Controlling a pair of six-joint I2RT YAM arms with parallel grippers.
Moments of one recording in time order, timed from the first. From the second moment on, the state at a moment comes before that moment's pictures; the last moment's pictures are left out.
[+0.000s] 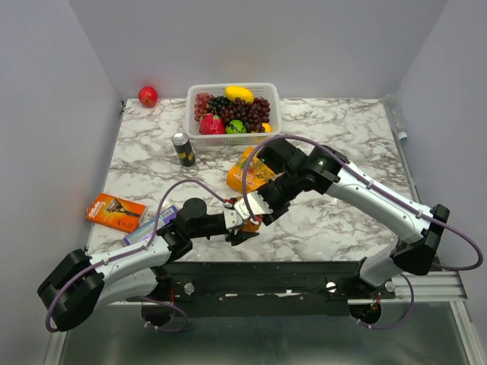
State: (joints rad) left arm -0.83 1.00 0.30 0.54 0.55 0.23; right arm 0.98 1.53 1.65 -1.22 -0.50 -1.24
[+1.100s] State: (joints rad) left arm -0.79 0.98 0.25 0.58 0.30 0.17; right arm 0.88 1.78 1.87 -1.16 -0.44 -0.31
